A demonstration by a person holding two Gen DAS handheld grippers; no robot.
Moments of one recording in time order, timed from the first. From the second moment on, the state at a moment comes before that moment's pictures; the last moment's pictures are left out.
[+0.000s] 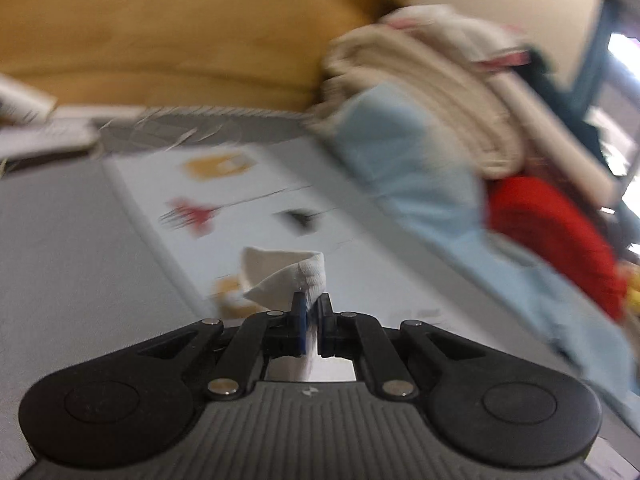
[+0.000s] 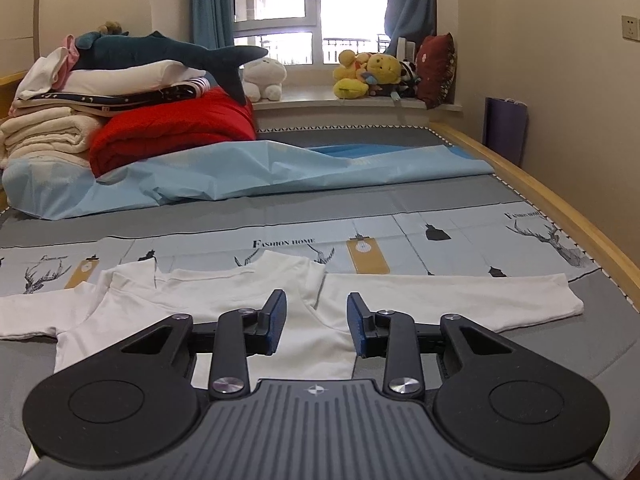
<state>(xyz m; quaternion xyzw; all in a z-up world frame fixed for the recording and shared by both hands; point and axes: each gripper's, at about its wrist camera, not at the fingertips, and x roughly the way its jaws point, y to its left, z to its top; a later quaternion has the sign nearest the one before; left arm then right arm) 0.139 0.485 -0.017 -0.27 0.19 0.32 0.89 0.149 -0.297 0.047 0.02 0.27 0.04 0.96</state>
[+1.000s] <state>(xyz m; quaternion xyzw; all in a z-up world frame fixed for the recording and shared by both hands) 0.222 0.044 -0.009 -0.20 0.38 -0.10 0.90 0.172 -0.279 -0.002 0.09 0.37 0.13 0.92</state>
